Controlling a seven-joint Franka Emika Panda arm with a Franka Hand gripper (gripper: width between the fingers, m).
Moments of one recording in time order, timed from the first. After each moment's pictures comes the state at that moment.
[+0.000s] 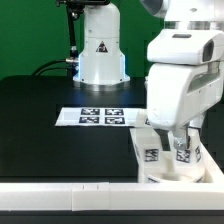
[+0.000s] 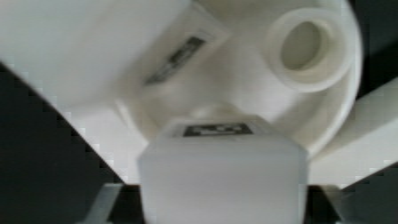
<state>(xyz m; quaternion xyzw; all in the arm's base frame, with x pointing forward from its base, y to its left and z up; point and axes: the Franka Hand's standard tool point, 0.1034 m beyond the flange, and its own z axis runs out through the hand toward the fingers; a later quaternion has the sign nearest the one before) 0.633 0.102 0.076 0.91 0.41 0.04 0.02</state>
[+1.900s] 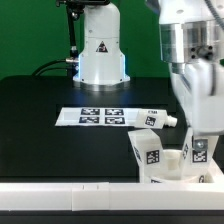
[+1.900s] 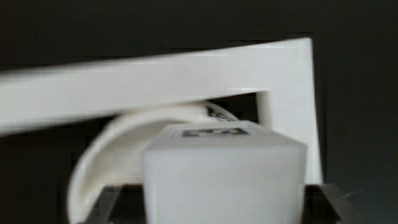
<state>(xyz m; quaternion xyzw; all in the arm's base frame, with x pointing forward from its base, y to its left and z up) 0.635 0.118 0.076 0.59 -0.80 -0.02 -0.06</state>
